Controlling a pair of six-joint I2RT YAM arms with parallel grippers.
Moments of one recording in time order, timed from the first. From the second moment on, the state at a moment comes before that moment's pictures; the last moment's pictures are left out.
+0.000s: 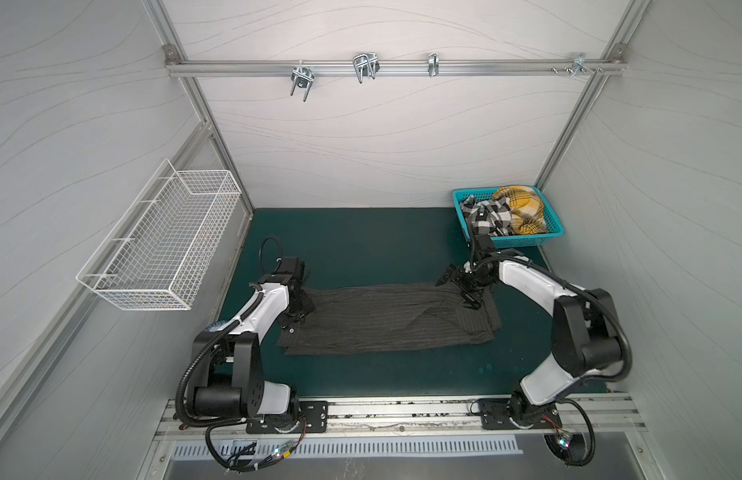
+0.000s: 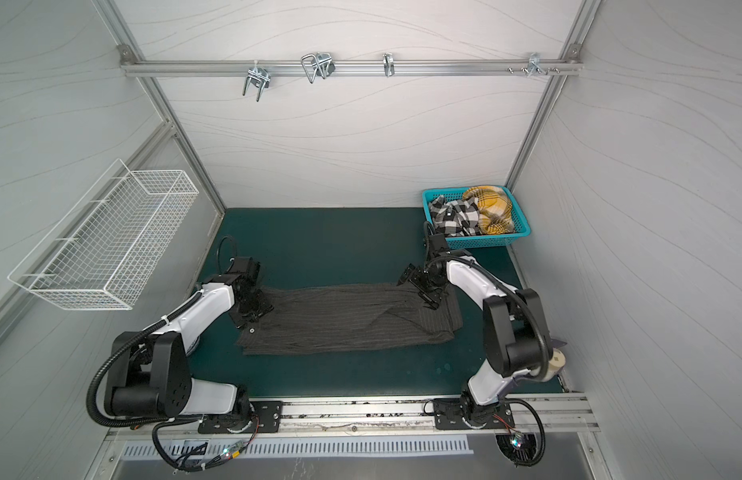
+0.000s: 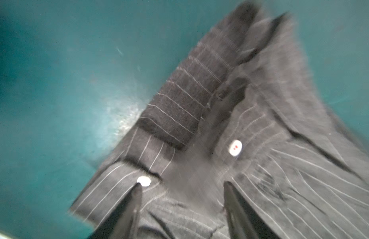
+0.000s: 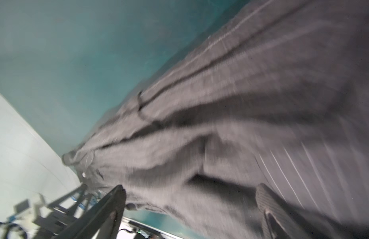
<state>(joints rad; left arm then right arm) -0.01 1.35 0.86 -0.87 -0.12 -0.74 0.32 1.53 1.08 -0.80 -0.37 0.78</state>
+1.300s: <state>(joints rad) -0.14 1.42 0.74 -0.73 0.19 -0.82 0.44 1.90 1.53 -0.89 -0.23 0.61</state>
